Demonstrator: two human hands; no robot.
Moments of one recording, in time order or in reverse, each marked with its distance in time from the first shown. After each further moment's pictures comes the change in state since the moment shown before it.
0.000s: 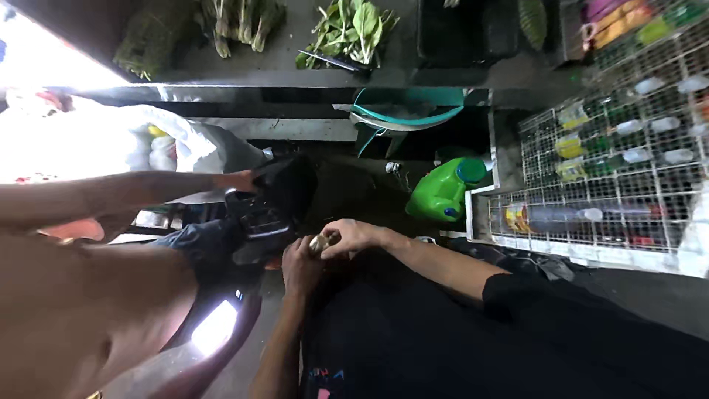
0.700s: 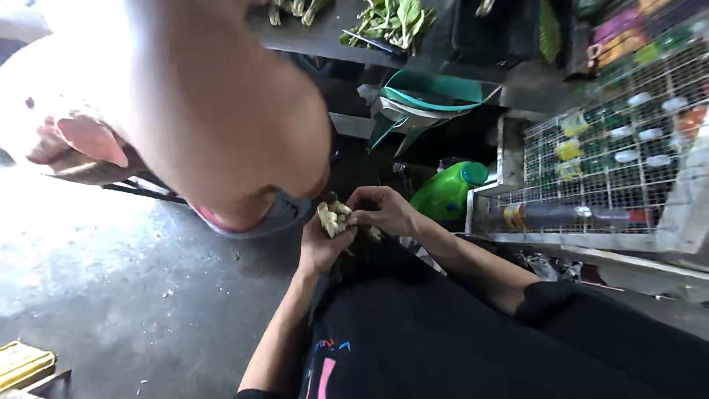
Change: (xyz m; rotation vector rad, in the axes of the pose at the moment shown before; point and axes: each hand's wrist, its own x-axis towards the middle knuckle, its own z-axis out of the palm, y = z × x) left_hand -0.116 -0.009 -0.050 -1.094 0.109 0.020; right_hand -0.068 -0.061 0.109 0.072 0.345 -0.376
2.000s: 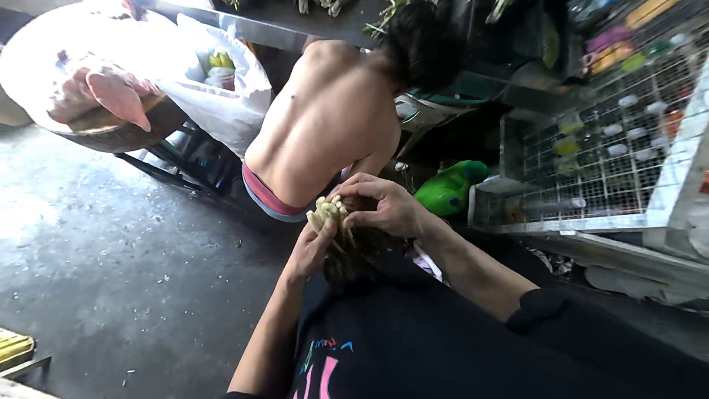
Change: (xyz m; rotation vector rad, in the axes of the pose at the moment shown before) left_hand -0.093 -0.010 -0.099 -0.272 -0.267 0.172; right_hand -0.019 -0.046 0.119 -0.162 -0.020 -0.243
